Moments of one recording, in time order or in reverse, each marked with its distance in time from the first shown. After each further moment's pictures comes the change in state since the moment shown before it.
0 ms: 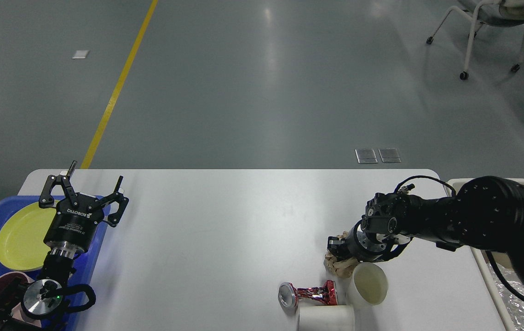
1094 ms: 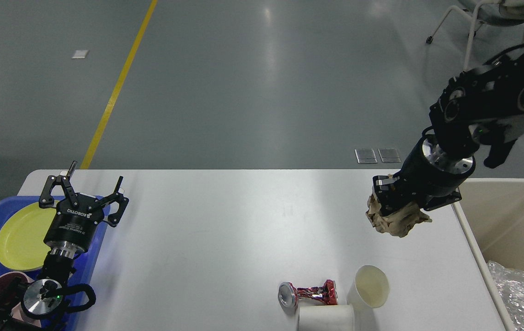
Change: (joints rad) left arm 0.000 0.000 0.000 0.000 0.000 0.000 0.000; right arm 0.994 -0.286 -0.166 0.771 0.014 0.301 0.001
